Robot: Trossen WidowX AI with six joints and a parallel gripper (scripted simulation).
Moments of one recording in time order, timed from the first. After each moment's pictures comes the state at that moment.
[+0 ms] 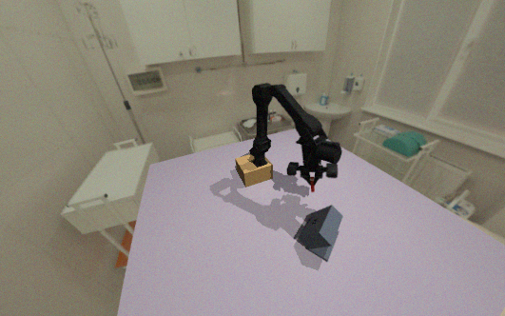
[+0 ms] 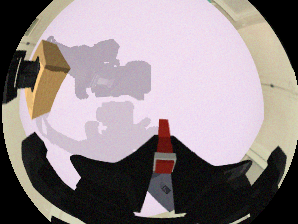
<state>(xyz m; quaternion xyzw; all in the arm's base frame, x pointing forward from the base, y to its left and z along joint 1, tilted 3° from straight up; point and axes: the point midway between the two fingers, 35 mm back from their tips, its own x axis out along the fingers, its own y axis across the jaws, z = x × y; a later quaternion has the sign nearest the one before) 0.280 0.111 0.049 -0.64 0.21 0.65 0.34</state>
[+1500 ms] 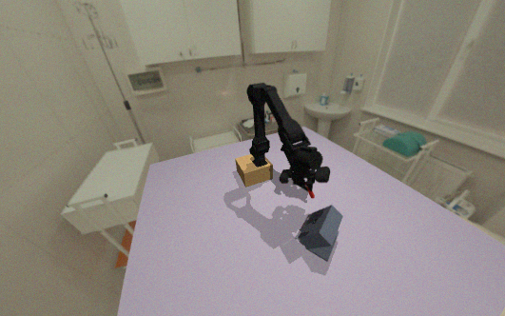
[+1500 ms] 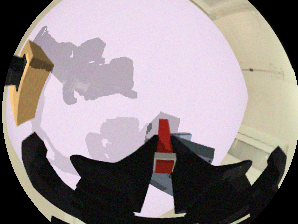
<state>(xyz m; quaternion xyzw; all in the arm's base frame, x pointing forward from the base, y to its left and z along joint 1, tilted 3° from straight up) 0.298 0.070 0.048 -0.64 0.16 0.60 0.45</state>
